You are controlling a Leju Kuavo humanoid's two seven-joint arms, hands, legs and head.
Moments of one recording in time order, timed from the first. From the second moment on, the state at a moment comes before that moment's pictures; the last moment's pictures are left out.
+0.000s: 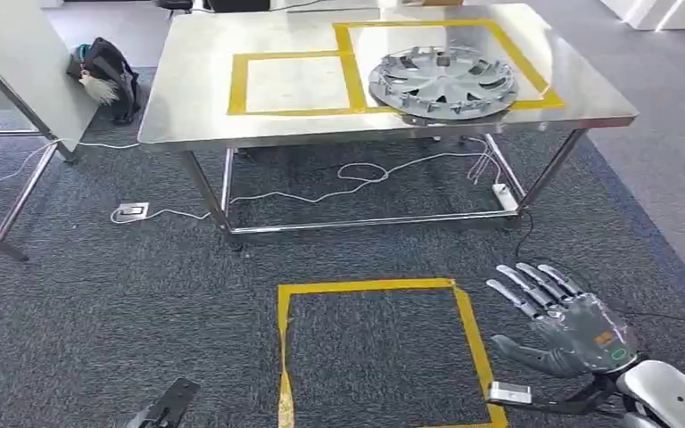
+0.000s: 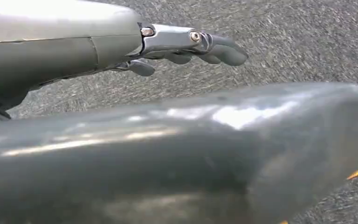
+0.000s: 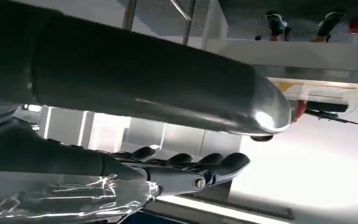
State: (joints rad) left arm -0.12 -0.10 0.07 -0.22 -0.54 0.47 -0.22; right arm 0.10 -0.60 0.40 -1.71 1.20 -0.41 -0.13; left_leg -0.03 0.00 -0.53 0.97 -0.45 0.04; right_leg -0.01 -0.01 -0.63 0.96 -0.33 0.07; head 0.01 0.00
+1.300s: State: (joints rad) left arm -0.11 -0.10 0.07 -0.22 -0.55 0.47 -0.22; right arm 0.07 -0.60 0.41 -1.69 1.21 -0.42 -0.13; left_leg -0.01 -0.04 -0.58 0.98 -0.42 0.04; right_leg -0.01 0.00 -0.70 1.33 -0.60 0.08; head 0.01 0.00
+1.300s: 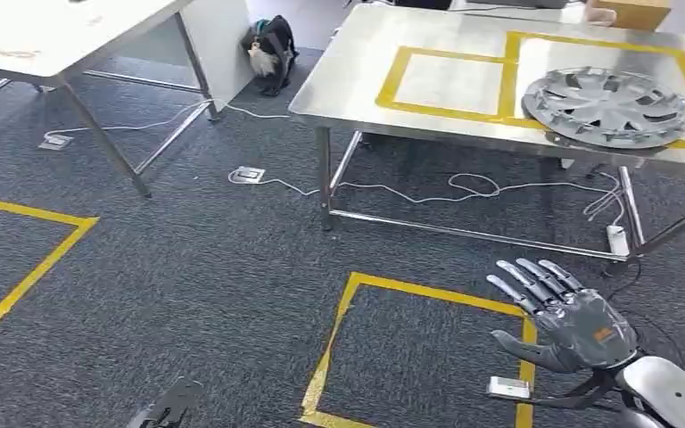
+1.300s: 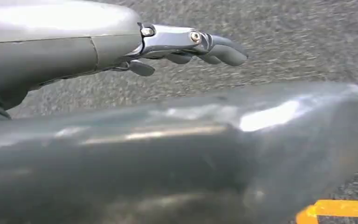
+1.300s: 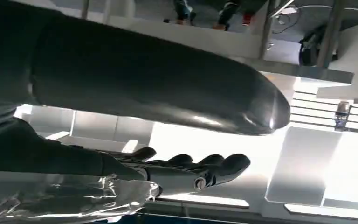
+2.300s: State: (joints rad) left arm -0.09 -0.09 0.10 -0.22 -0.55 0.49 -0.24; right arm 0.27 -0.49 -0.01 -1.45 1.09 -0.47 -0.05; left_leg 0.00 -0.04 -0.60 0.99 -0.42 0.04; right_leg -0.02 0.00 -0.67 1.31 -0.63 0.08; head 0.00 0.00
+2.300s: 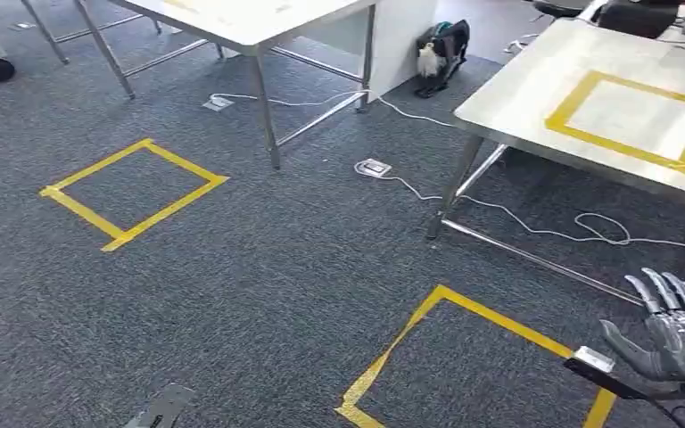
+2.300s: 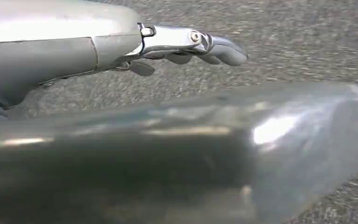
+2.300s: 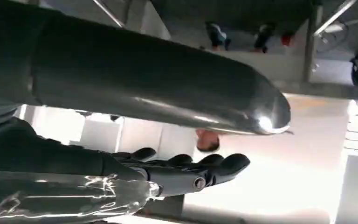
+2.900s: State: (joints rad) left arm -0.07 -0.10 0.14 -0.22 -0.56 0.50 -0.24; right arm 0.14 -0.18 -0.51 -0.87 1.03 -0.48 -0.25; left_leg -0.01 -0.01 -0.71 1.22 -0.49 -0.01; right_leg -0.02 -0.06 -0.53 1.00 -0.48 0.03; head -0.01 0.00
